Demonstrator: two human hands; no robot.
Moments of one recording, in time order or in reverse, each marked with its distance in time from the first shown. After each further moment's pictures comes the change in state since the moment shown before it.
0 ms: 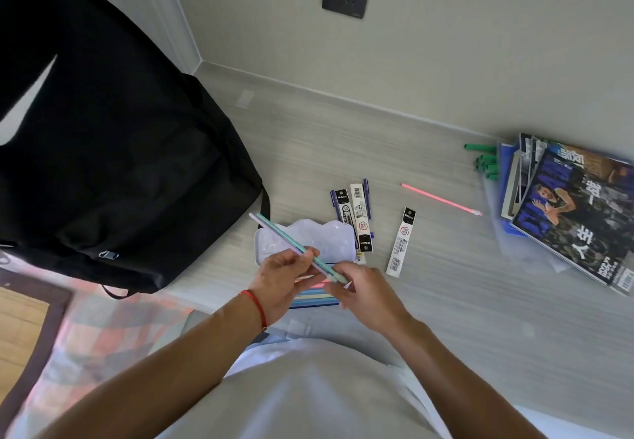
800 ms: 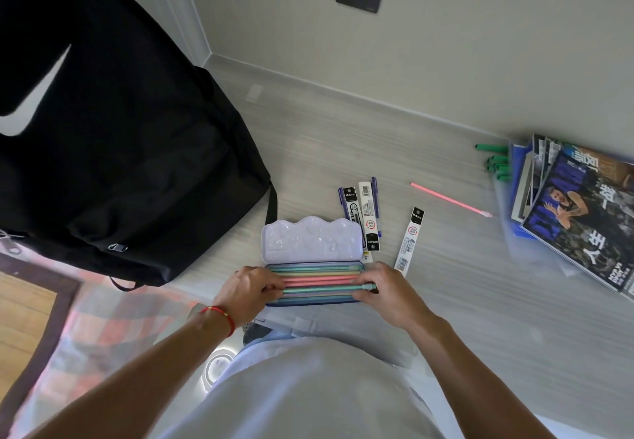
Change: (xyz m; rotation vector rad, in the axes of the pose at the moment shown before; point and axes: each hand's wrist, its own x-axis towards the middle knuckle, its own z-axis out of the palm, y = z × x) left_hand 0.002 -0.003 -0.095 1.537 0.021 0.404; right_hand 0.006 0.044 -0.010 -0.162 -0.074 0.035
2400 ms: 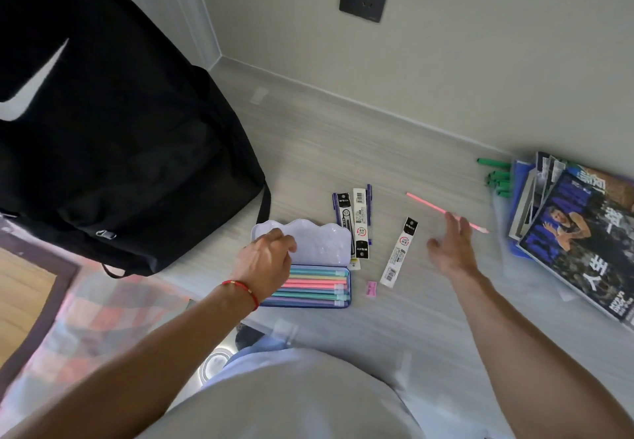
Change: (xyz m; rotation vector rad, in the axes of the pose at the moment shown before) left_hand 0.034 0.077 -0.007 0.163 0.297 0.014; right_hand 0.060 0.107 -0.104 0.005 0.385 0.447
